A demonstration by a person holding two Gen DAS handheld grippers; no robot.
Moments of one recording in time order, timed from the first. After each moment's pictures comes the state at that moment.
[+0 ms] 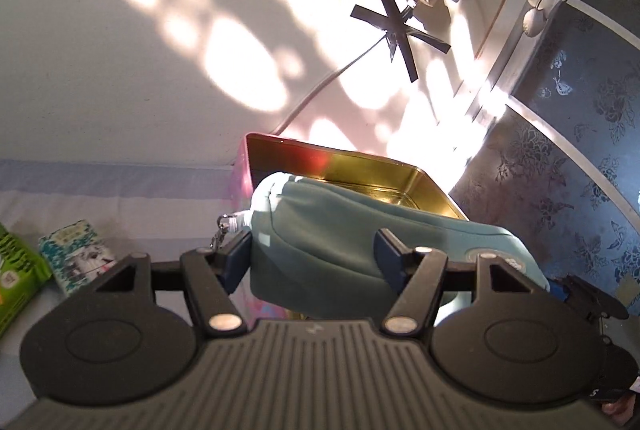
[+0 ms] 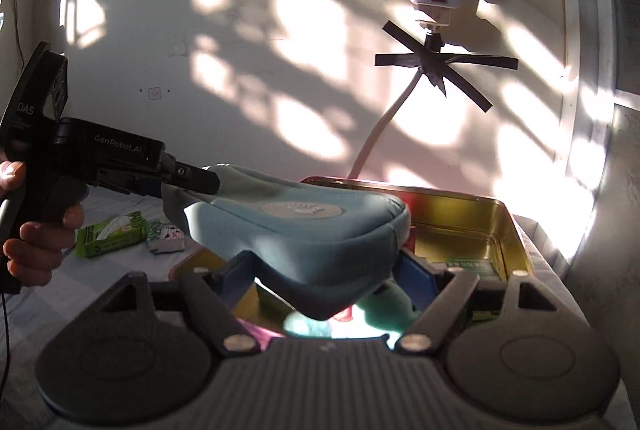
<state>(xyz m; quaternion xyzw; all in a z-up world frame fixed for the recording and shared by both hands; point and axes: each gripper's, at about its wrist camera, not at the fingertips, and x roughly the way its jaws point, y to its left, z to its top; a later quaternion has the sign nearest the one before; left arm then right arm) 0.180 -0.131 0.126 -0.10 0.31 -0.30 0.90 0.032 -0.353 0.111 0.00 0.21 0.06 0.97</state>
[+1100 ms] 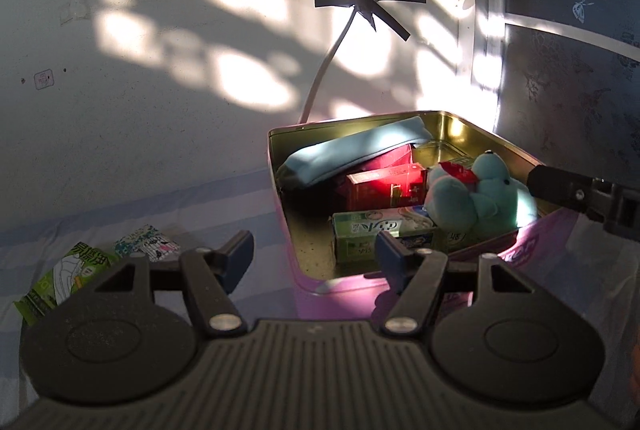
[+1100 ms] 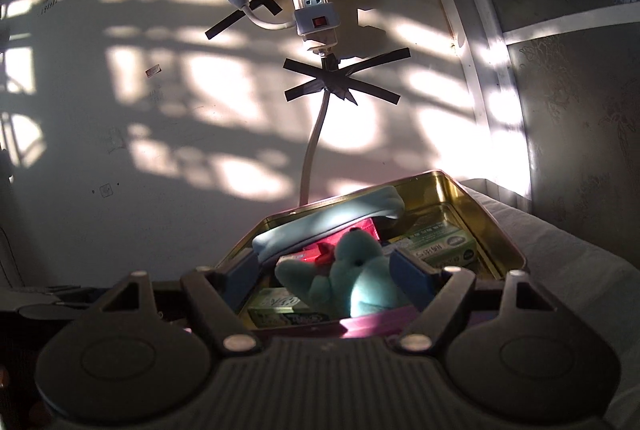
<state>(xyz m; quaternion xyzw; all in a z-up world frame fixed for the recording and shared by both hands) 0.065 -0.159 0.104 0.08 0.23 -0.20 0.95 -0.032 -0.354 0.091 0.17 0.14 -0.04 0.98</state>
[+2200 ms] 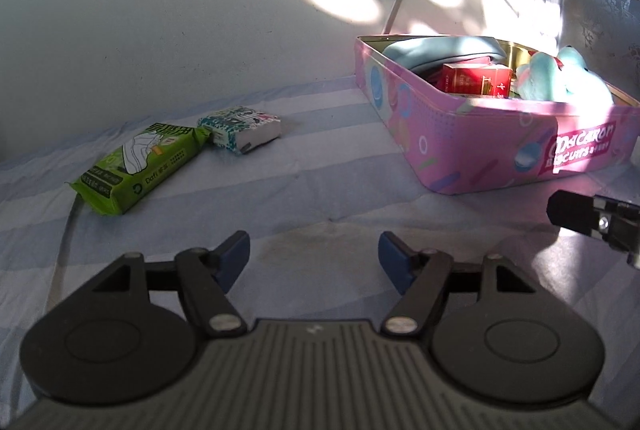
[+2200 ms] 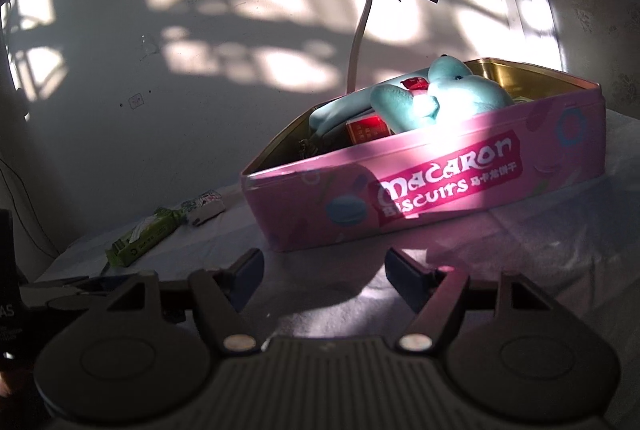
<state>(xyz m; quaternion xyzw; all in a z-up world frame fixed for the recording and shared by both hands) 0.052 -0.085 0.034 0.08 0.28 -0.14 0.95 -0.039 -0.261 0.025 0.18 0.23 -0.02 0.96</state>
